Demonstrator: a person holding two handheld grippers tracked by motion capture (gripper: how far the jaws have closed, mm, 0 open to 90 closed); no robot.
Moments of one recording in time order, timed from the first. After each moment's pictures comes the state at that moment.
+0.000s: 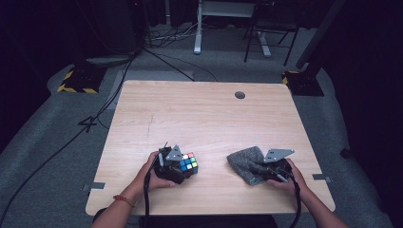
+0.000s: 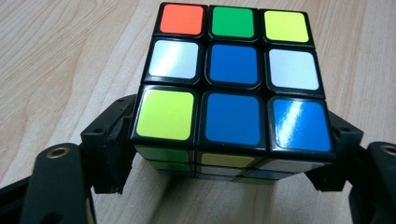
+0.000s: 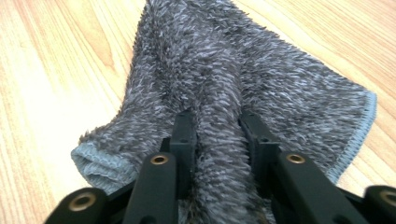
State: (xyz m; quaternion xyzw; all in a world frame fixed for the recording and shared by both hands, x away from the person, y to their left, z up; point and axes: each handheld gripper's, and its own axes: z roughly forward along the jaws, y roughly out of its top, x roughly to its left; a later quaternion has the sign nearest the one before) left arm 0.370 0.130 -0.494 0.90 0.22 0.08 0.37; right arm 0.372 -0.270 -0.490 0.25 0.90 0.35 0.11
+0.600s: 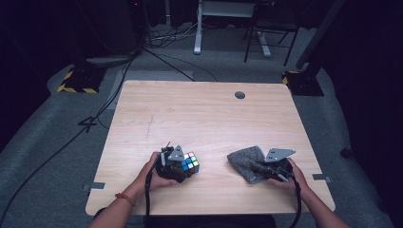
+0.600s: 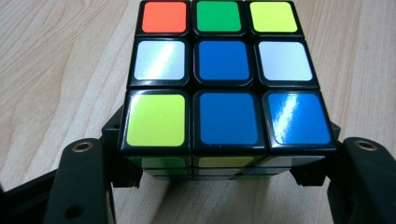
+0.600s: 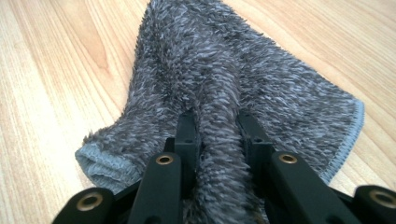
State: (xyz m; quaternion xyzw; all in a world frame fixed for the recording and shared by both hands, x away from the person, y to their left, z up) left arm 0.372 0.125 -0.494 0.91 0.21 0.07 0.36; right arm 0.372 -0.272 -0.488 0.24 0.89 0.36 0.12
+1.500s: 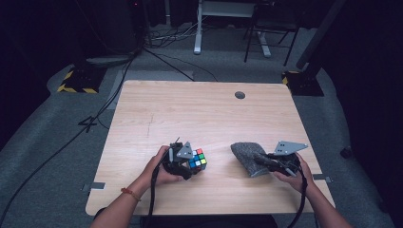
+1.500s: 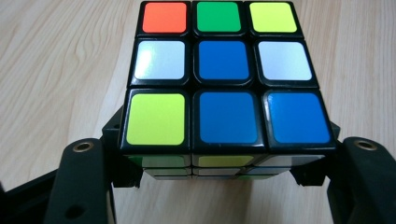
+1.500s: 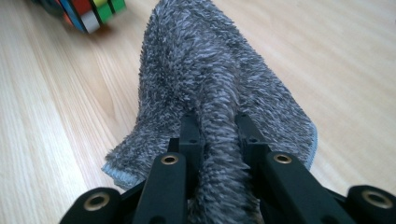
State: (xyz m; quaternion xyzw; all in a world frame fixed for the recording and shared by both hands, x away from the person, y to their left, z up) left arm 0.382 0.093 -0.466 0.92 0.15 0.09 0.35; right arm 0.374 -0.281 -0.451 0.24 0.87 0.41 0.14
